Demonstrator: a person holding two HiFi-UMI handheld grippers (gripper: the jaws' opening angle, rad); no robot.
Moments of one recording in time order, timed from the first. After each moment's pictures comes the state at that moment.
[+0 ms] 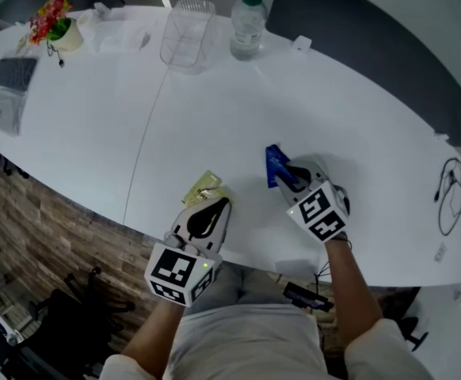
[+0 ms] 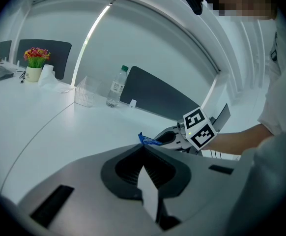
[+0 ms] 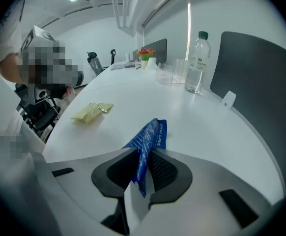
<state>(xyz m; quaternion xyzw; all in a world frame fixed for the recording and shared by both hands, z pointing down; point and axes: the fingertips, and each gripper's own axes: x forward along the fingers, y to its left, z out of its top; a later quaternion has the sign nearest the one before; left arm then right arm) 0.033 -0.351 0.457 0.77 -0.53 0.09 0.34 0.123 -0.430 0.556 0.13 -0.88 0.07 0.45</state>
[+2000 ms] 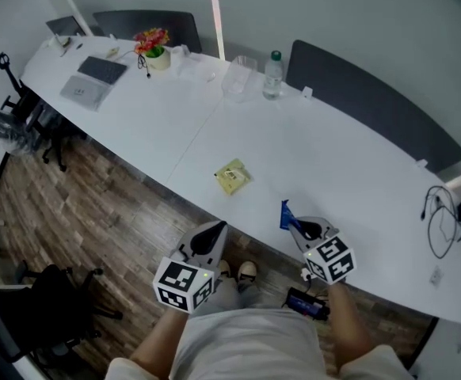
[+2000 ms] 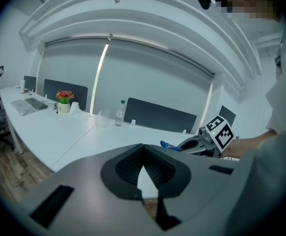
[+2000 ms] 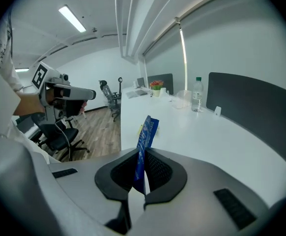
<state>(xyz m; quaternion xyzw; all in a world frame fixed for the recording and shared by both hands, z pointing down) 0.074 -0.172 0.339 0.73 -0.64 0.06 0.23 0.203 -0.254 0.429 0.12 -0.93 0.10 0.32</state>
